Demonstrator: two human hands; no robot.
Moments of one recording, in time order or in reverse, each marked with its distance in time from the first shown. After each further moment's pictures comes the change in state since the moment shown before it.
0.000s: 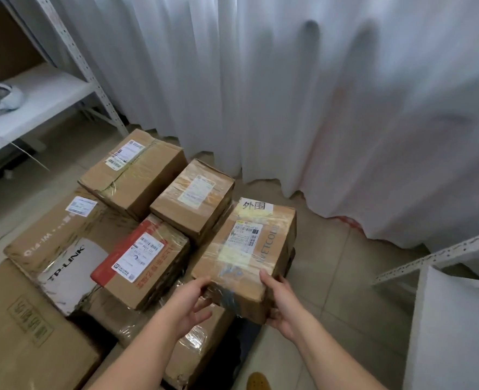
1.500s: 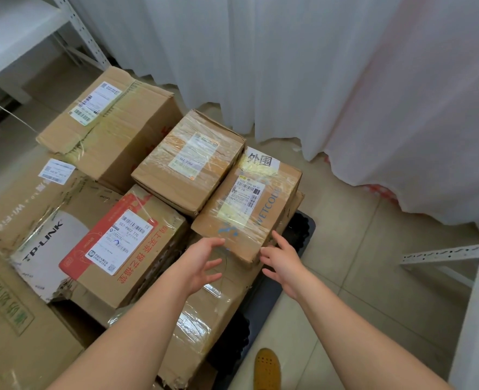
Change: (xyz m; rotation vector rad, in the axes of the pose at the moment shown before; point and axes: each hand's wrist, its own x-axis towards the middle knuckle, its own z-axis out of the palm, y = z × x) left_hand 0.136 0.037 0.025 0.029 -0.003 -0.021; right_hand 0.131 -0.033 0.030 -0.292 -0.020 -0.066
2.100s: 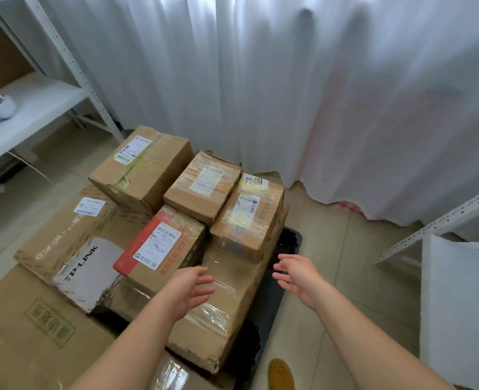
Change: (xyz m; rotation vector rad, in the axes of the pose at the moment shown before) left_hand -0.126 -0.050 -0.106 0.143 -0.002 0.109; right_hand -0.177 0.036 0.018 0.070 0.214 -0.058
